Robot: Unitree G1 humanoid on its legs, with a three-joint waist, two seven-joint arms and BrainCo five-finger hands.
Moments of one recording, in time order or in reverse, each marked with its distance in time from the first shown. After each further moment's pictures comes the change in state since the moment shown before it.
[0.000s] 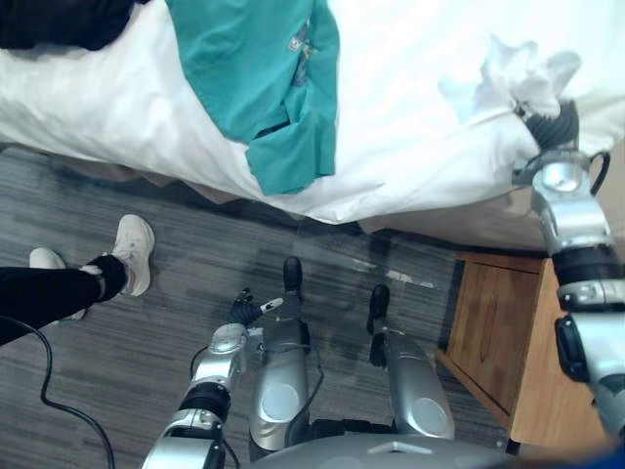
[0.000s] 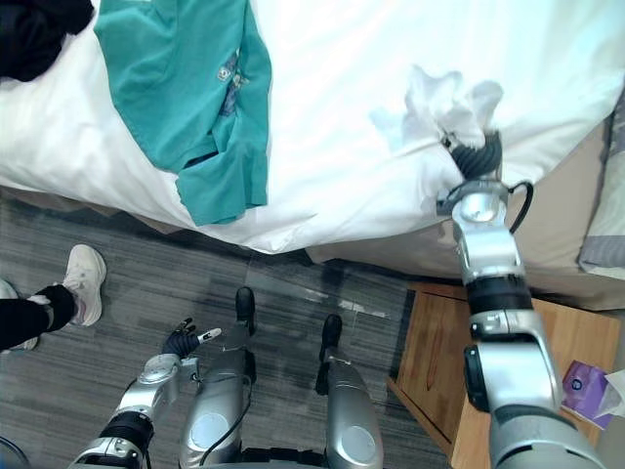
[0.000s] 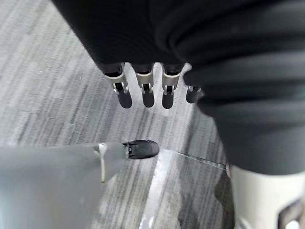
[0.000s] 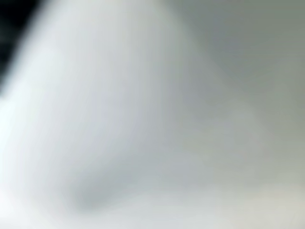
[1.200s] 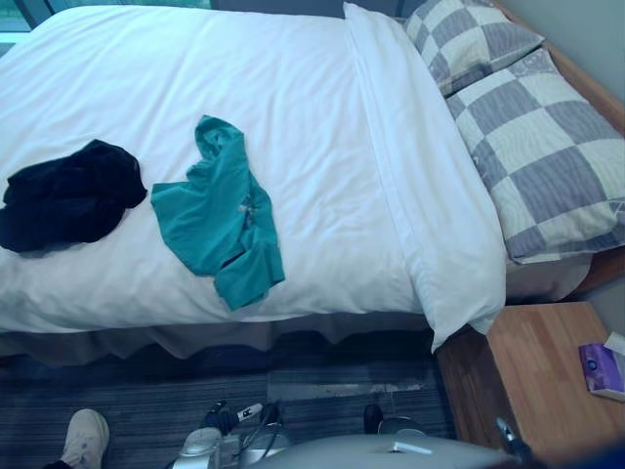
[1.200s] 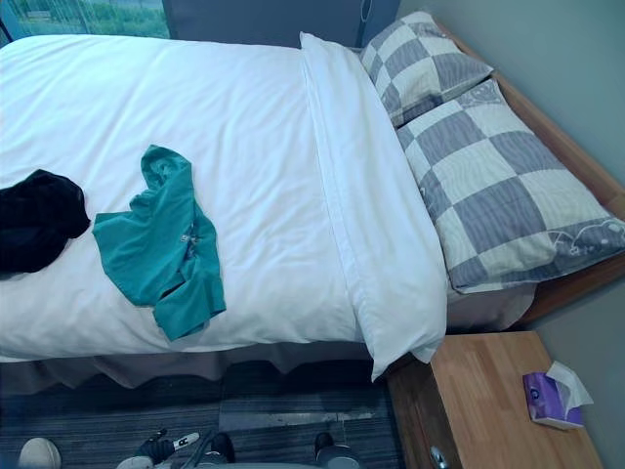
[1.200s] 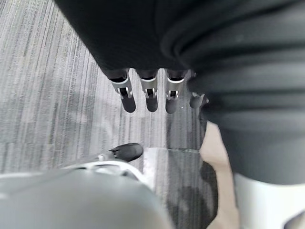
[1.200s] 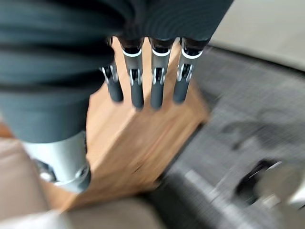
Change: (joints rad) left arm 0.267 -0.008 0.120 0.216 0.146 -0.011 -0.103; right arm 0.802 0.413 -0.295 0.337 0.307 -0.289 0.098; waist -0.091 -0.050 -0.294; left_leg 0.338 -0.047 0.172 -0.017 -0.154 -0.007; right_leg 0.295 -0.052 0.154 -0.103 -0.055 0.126
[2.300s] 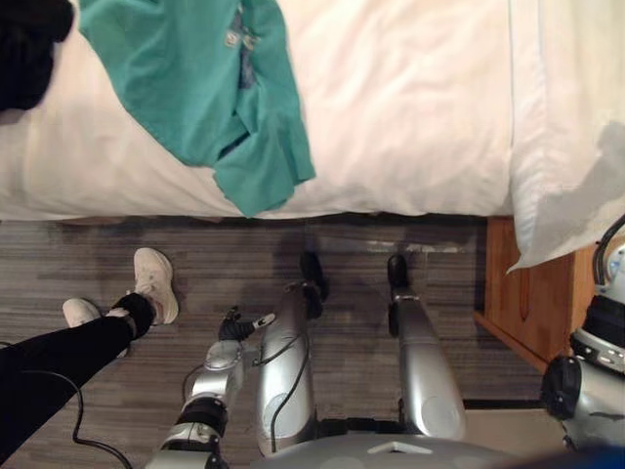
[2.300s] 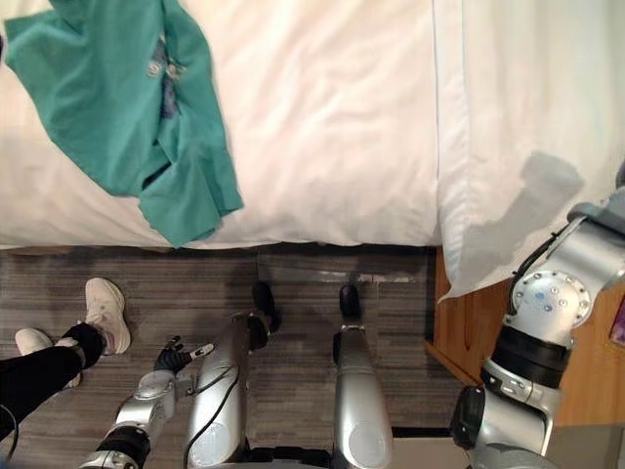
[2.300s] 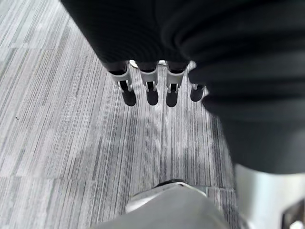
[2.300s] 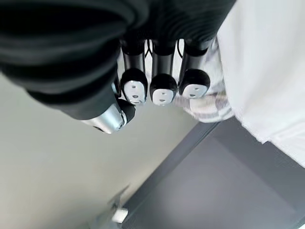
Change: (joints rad) left arm -0.282 -0.019 -0.114 -0.177 -0.182 -0.024 0.199; right arm -0.679 -0.349 -0.142 -0.932 0.910 -0.278 0.161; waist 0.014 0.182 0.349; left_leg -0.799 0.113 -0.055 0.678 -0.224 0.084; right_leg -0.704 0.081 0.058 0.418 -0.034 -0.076
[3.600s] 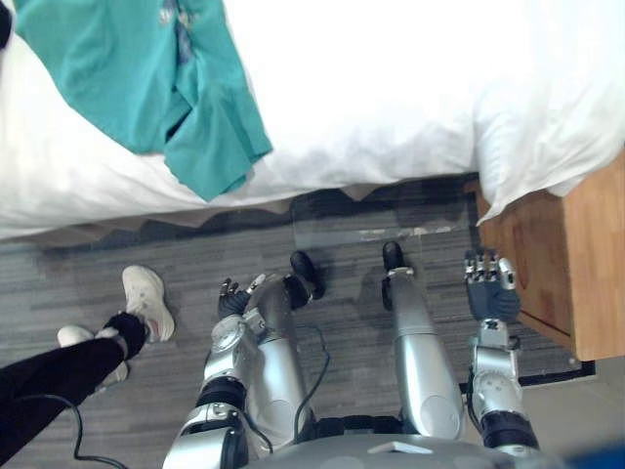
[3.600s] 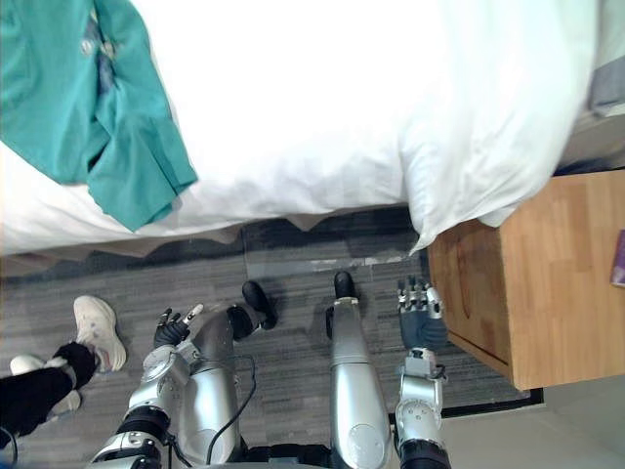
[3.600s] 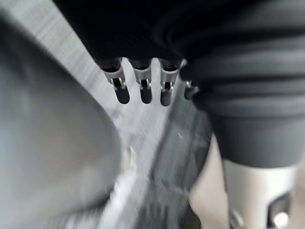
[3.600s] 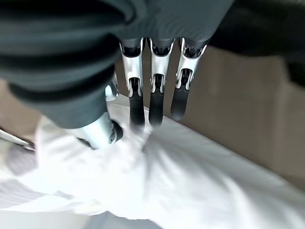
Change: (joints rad) left arm -0.039 -0.144 0.216 -0.023 -0.152 -0.134 -0.004; right arm 0.523 0.423 0.302 0.631 -0.187 0.140 0.658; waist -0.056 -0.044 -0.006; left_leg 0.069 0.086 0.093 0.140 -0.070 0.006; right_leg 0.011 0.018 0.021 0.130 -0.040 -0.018
